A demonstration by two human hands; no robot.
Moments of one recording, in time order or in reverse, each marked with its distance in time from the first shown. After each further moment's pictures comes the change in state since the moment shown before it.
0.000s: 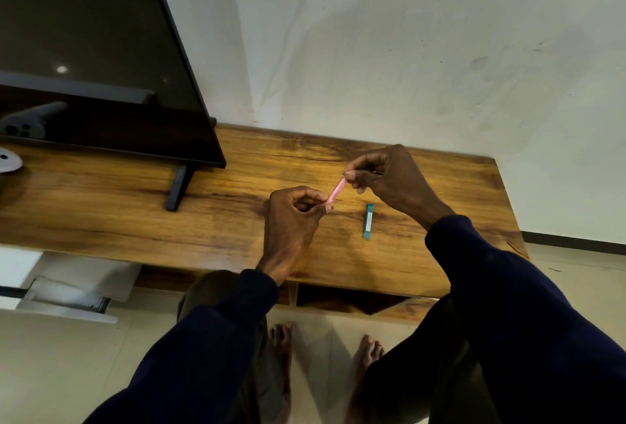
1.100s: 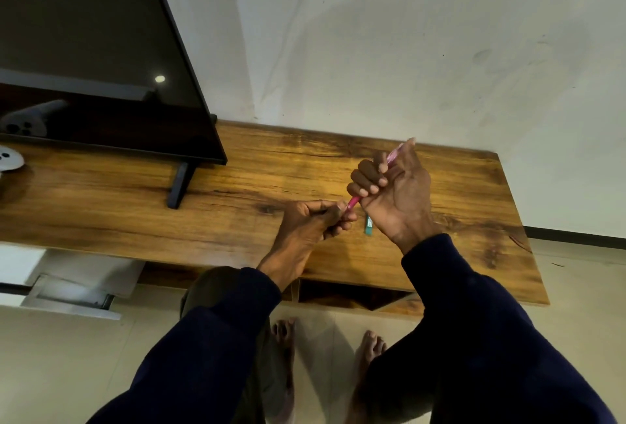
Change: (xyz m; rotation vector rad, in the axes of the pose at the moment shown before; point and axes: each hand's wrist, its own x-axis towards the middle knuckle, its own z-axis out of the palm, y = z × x) left_hand -0.012 0.009 0.005 -0.530 -0.289 -0.473; right_hand -0.031 -0.015 0.031 1.454 0.109 0.267
